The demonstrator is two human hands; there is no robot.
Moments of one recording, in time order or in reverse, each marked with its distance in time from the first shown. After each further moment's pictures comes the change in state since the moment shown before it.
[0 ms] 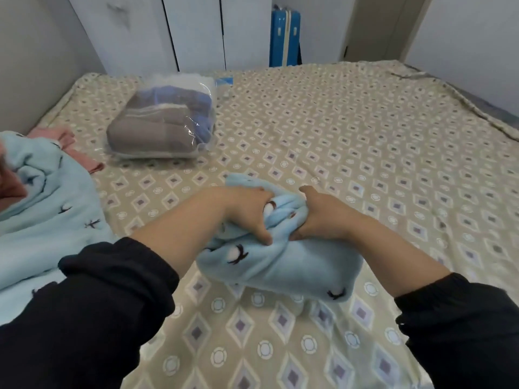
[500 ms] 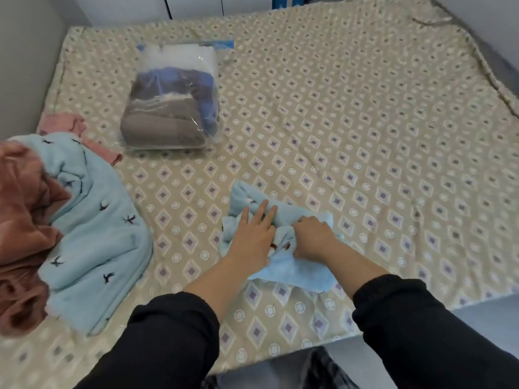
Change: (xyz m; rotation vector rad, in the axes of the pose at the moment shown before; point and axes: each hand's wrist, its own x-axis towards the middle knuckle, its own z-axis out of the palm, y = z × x) left_hand -0.057 0.043 0.018 0.192 0.072 -0.073; right_hand -0.020 -0.038 -0.002 -0.417 -0.298 0.117
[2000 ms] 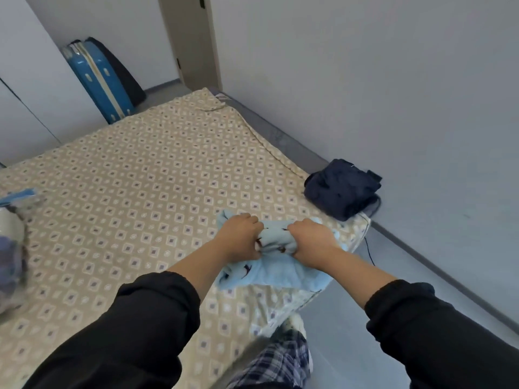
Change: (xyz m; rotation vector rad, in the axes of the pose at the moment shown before) left_hand 0.236 0.441 -0.332 0.020 0.172 0.574; right_hand -0.314 0.510 -0.121 0.053 0.475 0.280
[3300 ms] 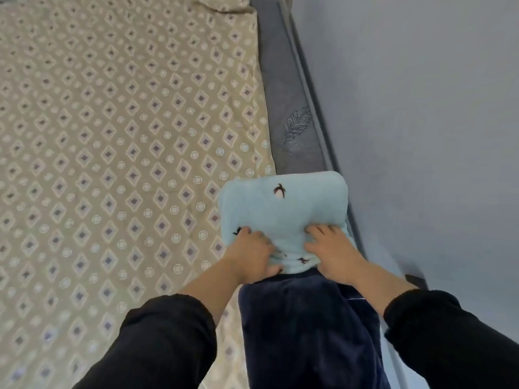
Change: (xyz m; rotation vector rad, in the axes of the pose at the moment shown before) left_hand 0.555 -0.068 0.167 -0.297 -0.391 -0.464; right_hand 0.465 0.479 0.175 -0.070 -0.396 -0.687
